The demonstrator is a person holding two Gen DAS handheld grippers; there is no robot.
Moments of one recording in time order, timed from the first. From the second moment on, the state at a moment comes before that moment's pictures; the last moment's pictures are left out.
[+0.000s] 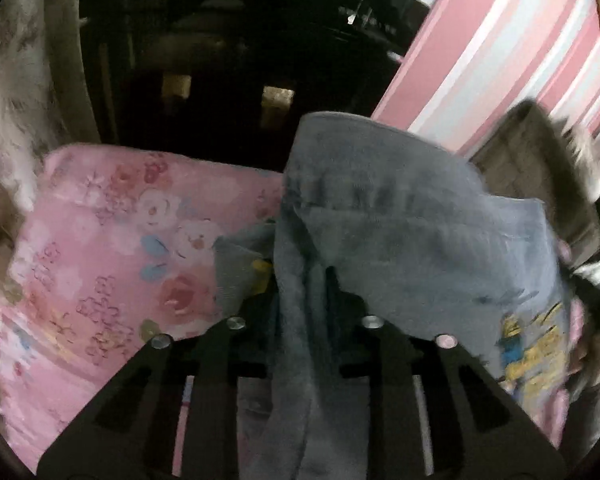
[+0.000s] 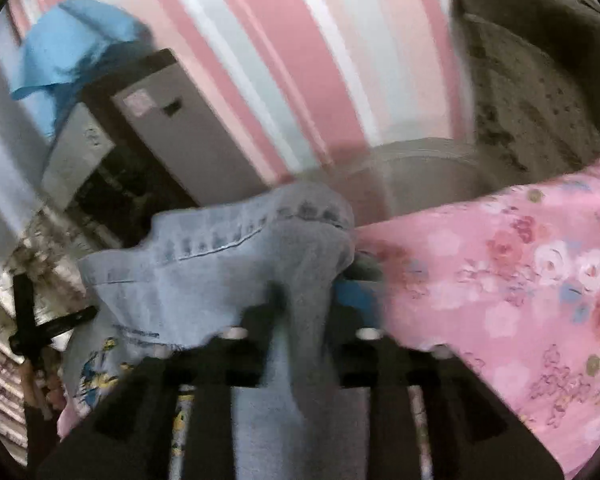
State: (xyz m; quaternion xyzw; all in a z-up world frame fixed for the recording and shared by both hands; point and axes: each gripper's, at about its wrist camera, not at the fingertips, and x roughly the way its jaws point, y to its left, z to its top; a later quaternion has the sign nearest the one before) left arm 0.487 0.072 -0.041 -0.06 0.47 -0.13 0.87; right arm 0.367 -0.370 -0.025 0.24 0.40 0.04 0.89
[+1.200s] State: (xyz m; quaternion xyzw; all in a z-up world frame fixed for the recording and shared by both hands) left arm 0.396 0.042 -0.059 0.02 0.46 -0.16 0.87; right arm 0.278 -0.310 -0.047 0.18 0.42 0.07 0.89
